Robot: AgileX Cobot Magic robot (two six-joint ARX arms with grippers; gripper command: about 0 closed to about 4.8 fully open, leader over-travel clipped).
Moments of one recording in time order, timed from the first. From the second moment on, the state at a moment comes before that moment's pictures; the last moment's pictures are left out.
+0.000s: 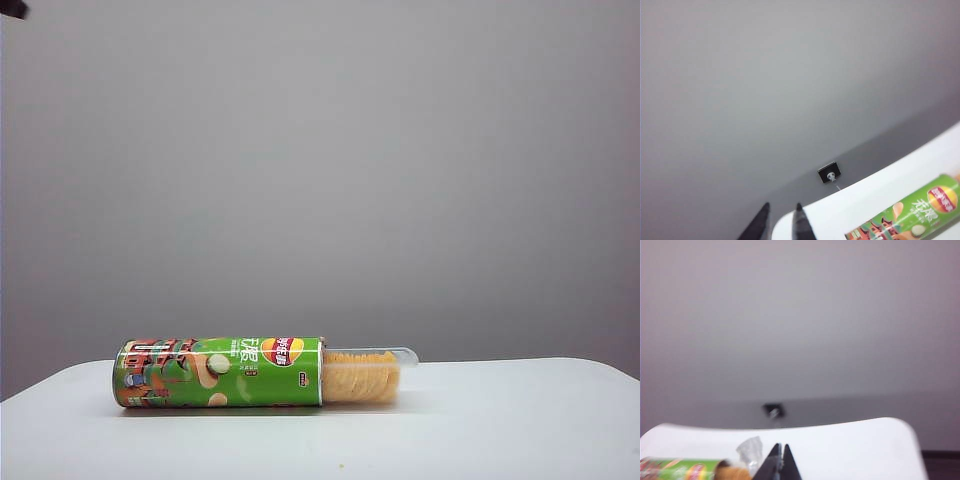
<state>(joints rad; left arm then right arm) -0.15 0.71 0.67 -0.07 0.14 0.44 0.11 0.59 0.61 -0.13 -0.09 0.24</state>
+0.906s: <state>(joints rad) -0.15 1.63 1.34 -0.56 0.30 1.14 -0.05 1.45 1.10 -0.25 -0.79 0.16</state>
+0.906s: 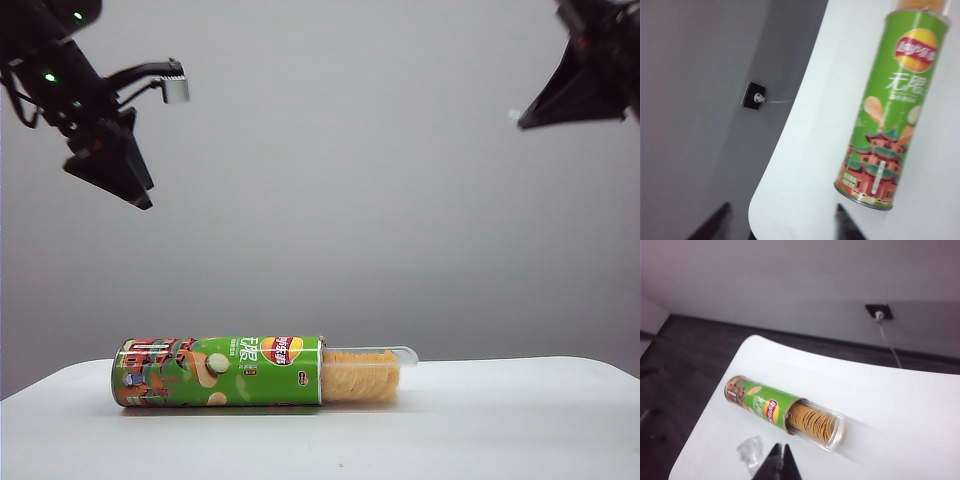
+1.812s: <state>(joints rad) -0.21 2.09 1.59 -0.80 0.24 1.17 -0.05 1.83 1.21 -0.26 -0.94 0.08</state>
